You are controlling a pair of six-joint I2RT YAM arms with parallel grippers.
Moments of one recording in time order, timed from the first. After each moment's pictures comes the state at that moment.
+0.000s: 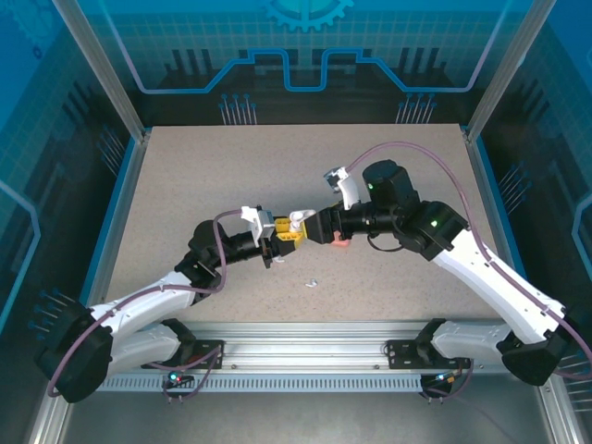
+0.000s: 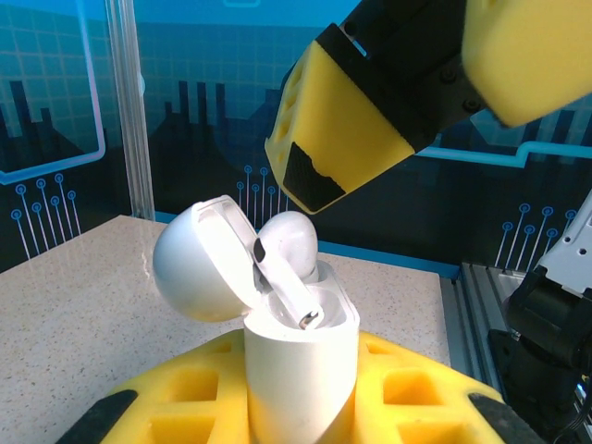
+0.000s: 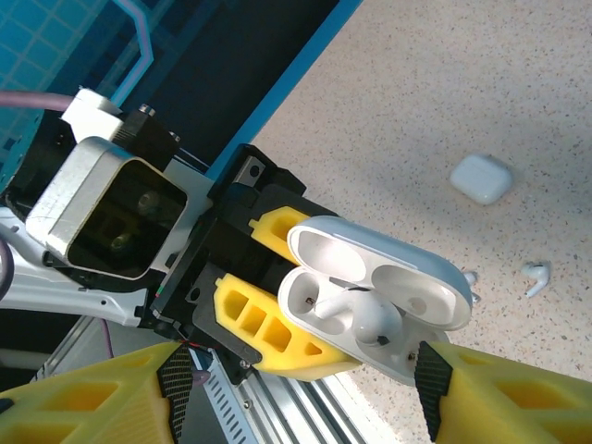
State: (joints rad) left arm -0.61 1.08 0.47 0.71 0.60 -0.10; right arm 0.74 1.17 1.31 -0.72 -0.43 0.43
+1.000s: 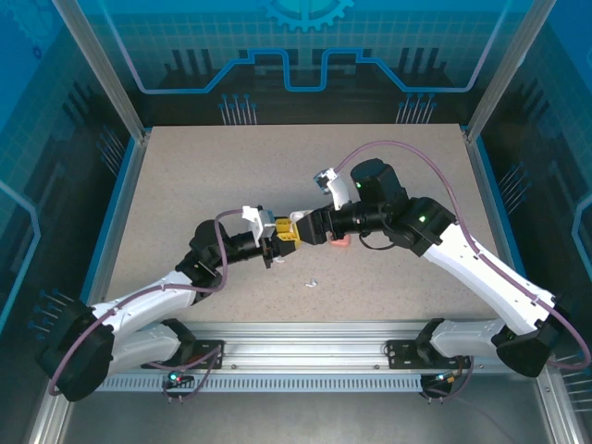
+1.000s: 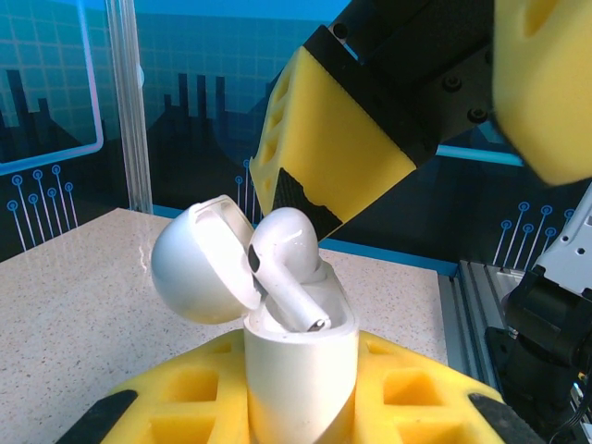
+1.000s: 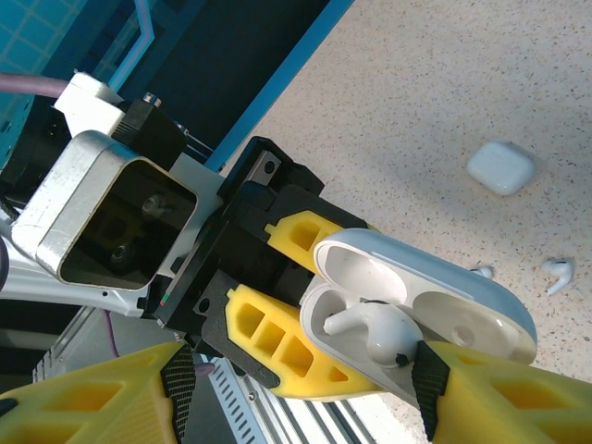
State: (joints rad) left arm -0.61 1.09 0.47 0.71 0.60 -0.11; right arm 0.77 1.23 1.34 -0.71 -0.44 0.43
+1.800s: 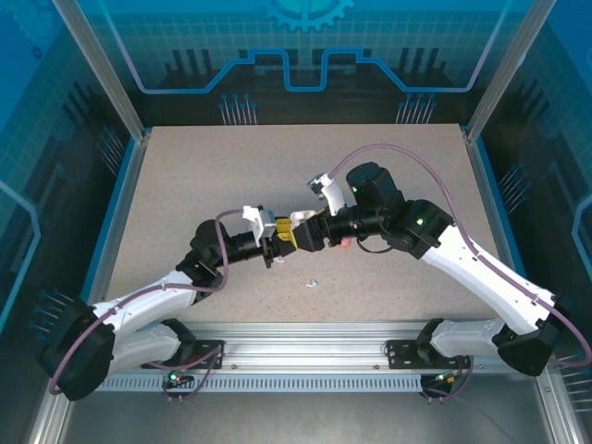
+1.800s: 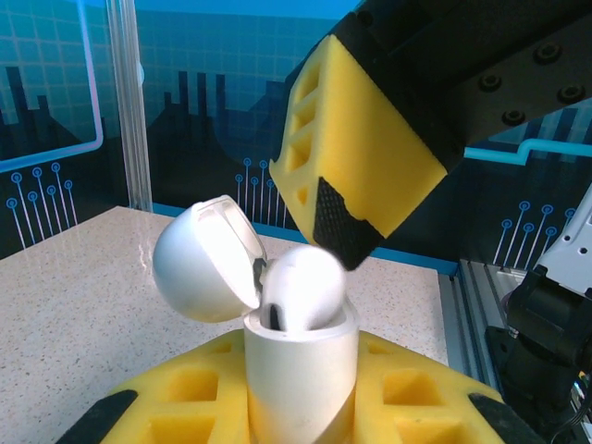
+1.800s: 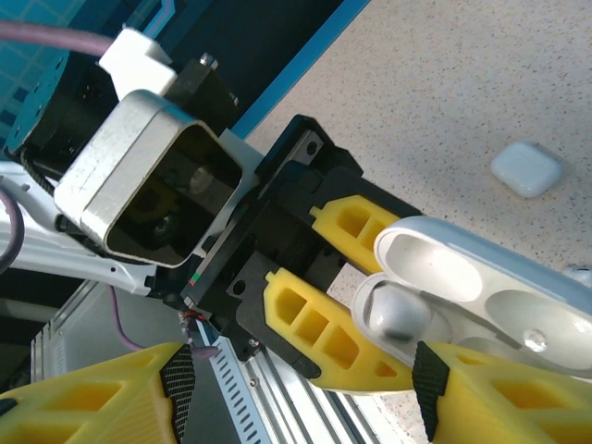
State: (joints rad) left arm -0.61 1.10 0.47 0.71 0.60 -0.11; right arm 0.80 1.23 1.34 -0.72 -0.45 0.38
